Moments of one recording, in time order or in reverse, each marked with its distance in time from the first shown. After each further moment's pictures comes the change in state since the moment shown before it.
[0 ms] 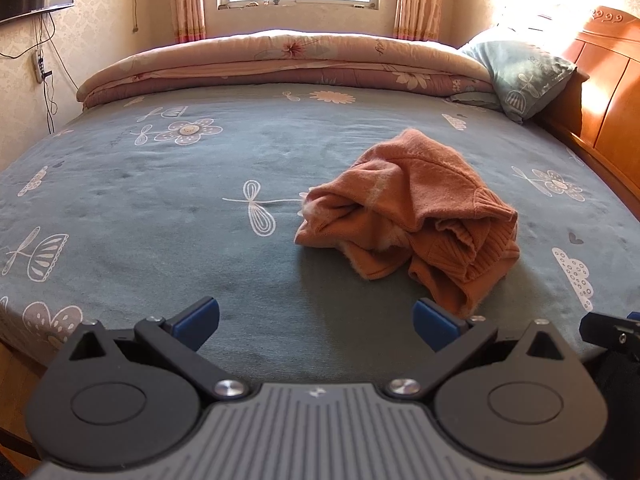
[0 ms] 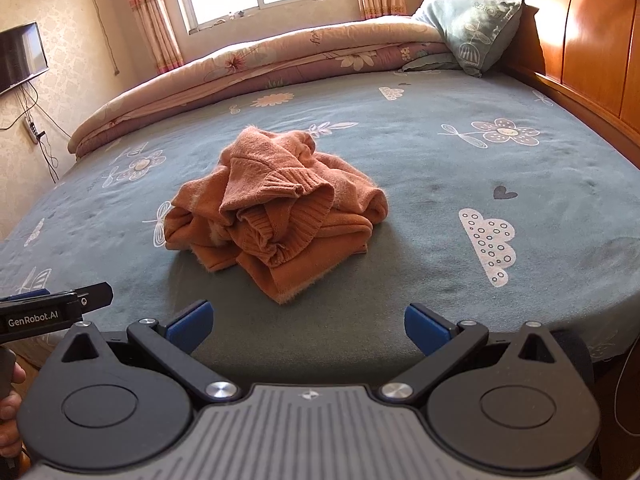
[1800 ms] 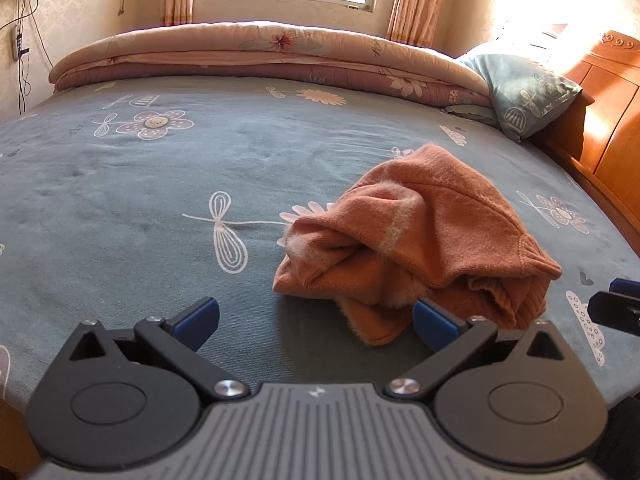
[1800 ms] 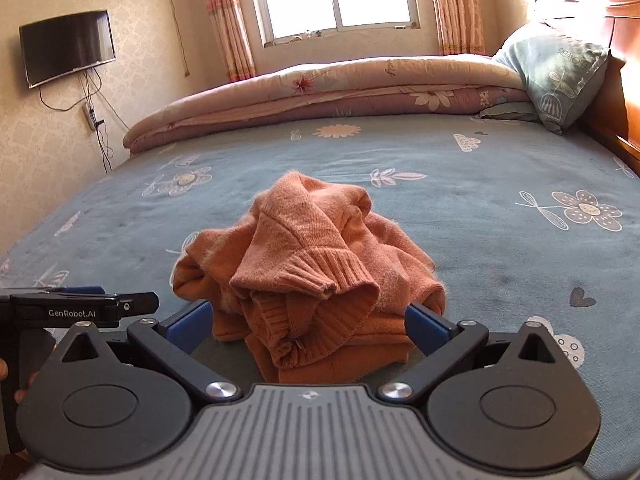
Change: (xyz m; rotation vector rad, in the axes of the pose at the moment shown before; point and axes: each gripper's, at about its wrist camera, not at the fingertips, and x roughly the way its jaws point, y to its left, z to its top) left arm 0.094 0.012 0.035 -0.031 -0.011 -0.088; right arm 0.080 -0.008 0.064 -0.176 -0.069 0.177
